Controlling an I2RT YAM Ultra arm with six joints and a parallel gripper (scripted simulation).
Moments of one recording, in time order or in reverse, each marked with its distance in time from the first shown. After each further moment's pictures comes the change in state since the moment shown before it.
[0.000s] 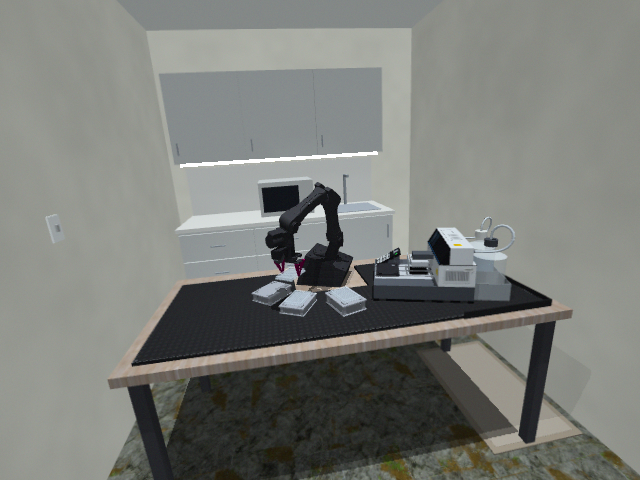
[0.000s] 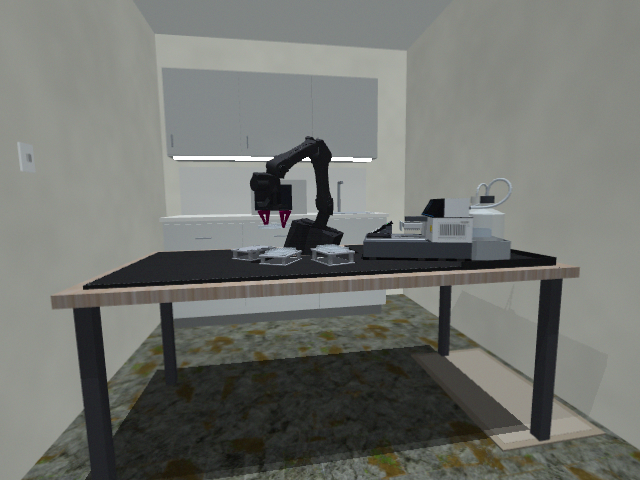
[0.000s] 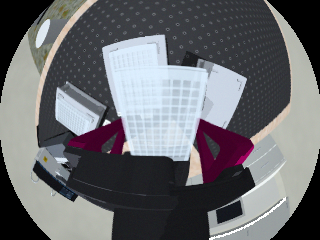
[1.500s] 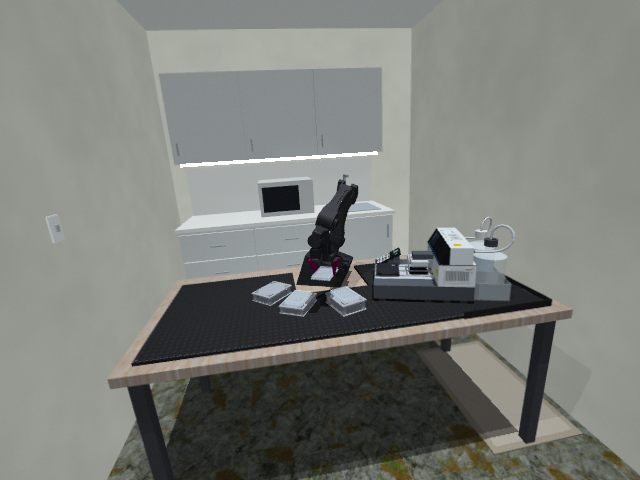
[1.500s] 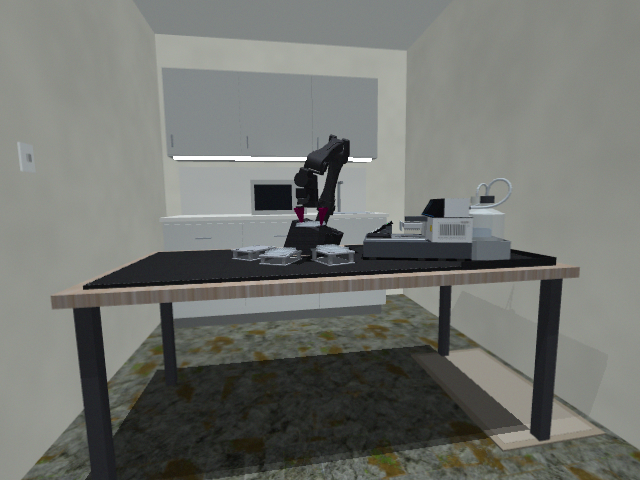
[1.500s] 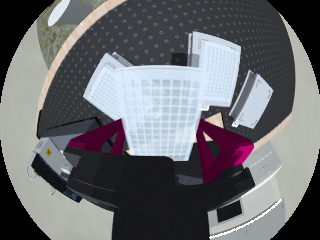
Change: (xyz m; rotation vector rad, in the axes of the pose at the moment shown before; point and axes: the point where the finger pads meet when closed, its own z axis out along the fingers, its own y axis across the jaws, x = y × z) arm 0.032 0.160 -0.011 -0.002 0.001 -0.100
